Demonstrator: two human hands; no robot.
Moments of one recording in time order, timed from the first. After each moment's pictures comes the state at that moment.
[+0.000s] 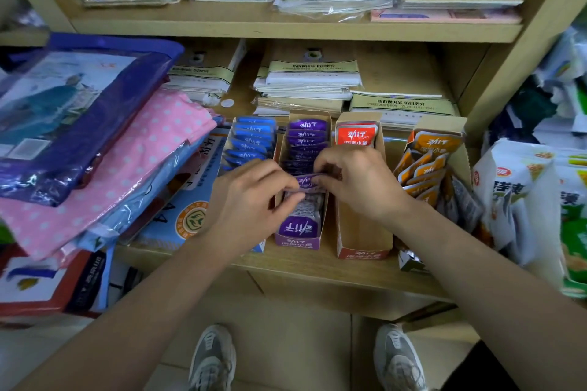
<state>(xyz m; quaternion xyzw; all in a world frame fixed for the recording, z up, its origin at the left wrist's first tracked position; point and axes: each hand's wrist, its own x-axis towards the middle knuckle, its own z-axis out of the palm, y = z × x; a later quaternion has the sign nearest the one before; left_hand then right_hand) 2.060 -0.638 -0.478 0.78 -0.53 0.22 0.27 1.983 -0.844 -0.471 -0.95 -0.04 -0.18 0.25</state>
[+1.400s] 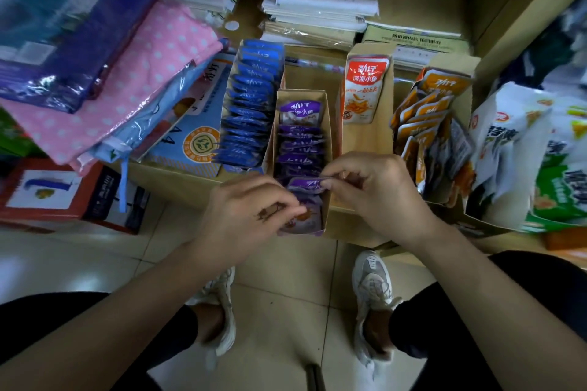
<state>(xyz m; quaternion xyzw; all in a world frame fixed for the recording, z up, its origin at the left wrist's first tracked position) 1.965 -0.581 -0.498 0.78 -0.47 0.09 0.40 1.880 -0.799 -0.470 -0.90 -0.03 -0.12 0.42</state>
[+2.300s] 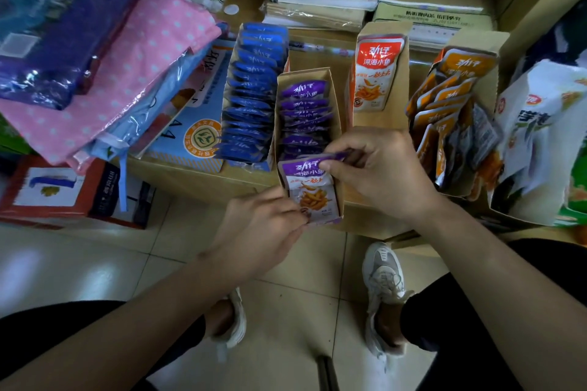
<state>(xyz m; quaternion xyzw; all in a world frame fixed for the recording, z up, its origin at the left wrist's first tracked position) 1.960 -0.576 -0.524 0.81 -0.56 0.09 0.14 1.906 -0.800 -0.482 -0.90 -0.01 -0.14 0.42</state>
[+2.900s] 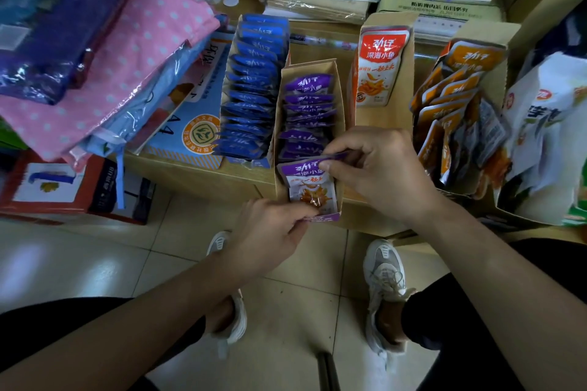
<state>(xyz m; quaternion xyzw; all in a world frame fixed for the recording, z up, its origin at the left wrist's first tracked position) 1.952 -0.590 -0.550 0.84 -0.44 0.00 0.32 1.905 -0.798 -0.487 -0.90 -0.01 -0.13 0.42</state>
